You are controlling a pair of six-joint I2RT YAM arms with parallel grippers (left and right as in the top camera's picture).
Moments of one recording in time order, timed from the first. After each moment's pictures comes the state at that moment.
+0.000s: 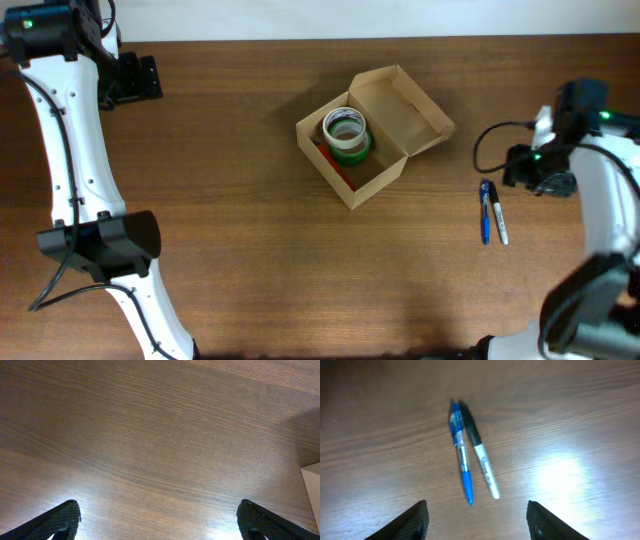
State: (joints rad) left arm 0.16 2.21 2.64 -1.68 -0.08 -0.08; right arm -0.28 1.73 1.43 -1.16 0.01 -0.02
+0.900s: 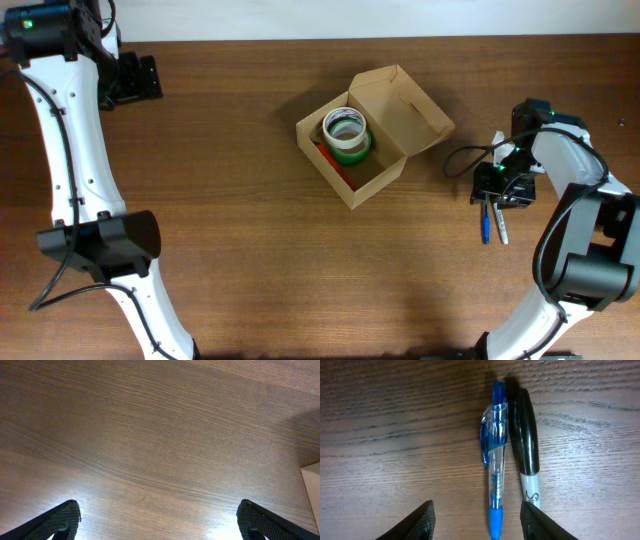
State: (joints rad) left arm 0.16 2.21 2.64 -1.68 -0.08 -0.08; right arm -0.23 1.98 1.38 -1.09 -0.07 -0.06
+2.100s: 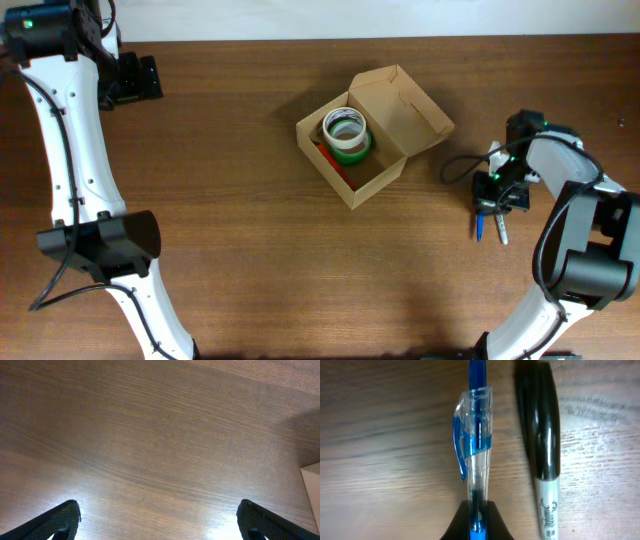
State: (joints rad) left arm 0.16 2.21 2.64 -1.68 -0.08 -0.08; right arm -0.23 1.98 1.32 -1.04 -0.09 -0.03
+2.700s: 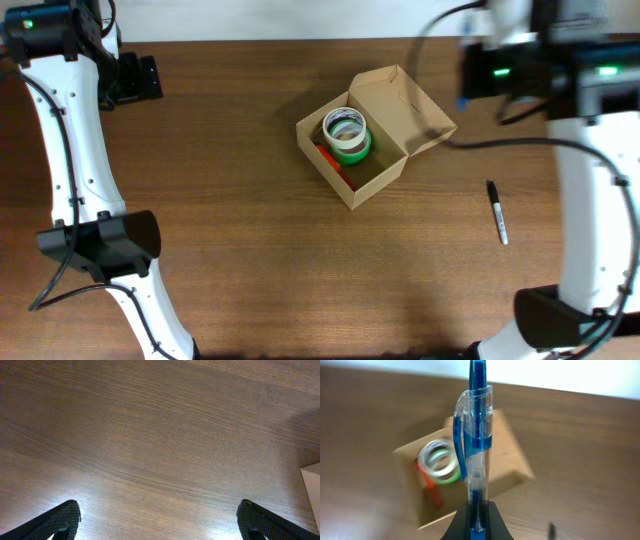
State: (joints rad) left arm 0.16 2.21 2.64 -1.68 -0.08 -0.08; right arm 0.13 1.77 2.24 -1.35 -0.12 -0.01
